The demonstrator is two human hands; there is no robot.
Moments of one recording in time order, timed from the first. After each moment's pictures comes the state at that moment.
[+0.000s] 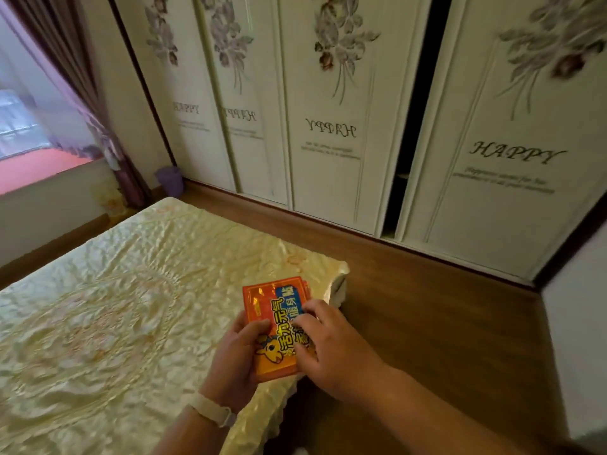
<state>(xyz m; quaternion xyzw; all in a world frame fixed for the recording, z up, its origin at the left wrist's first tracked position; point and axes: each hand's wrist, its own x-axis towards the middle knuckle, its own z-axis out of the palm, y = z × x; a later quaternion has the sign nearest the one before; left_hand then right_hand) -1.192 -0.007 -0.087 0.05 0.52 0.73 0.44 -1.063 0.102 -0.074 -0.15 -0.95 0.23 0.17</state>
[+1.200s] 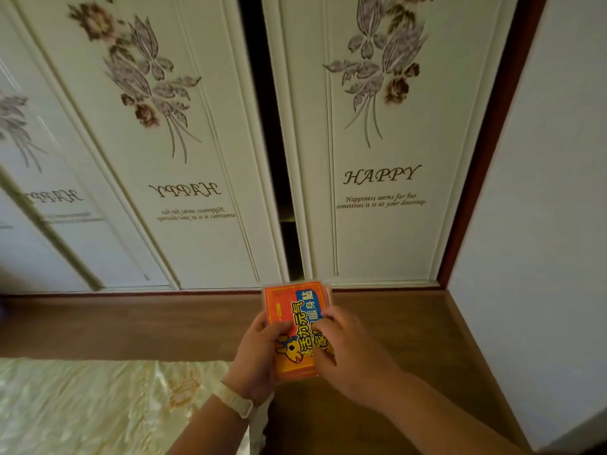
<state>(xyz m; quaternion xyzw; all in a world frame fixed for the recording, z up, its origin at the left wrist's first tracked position) -1.204 0.499 -0.083 0.22 0.52 0.58 0.58 -1.038 0.522 -0.078 -0.41 -0.87 0.20 0.21</state>
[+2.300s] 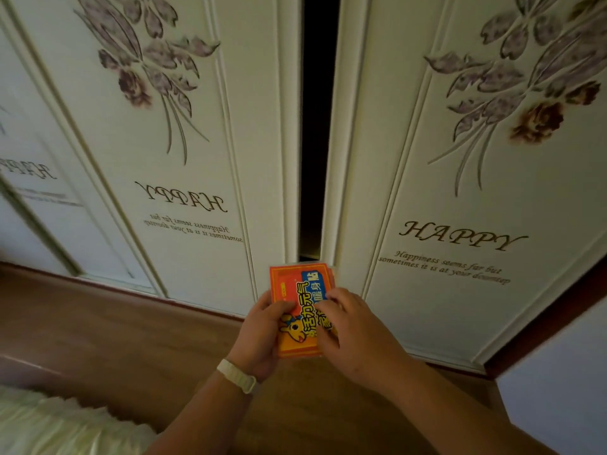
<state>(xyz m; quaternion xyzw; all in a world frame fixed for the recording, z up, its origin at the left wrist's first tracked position) -1.369 0.902 -0.101 0.17 0.49 0.64 0.57 -1.204 0.942 -0.064 -0.34 -0.91 0.16 0.17</state>
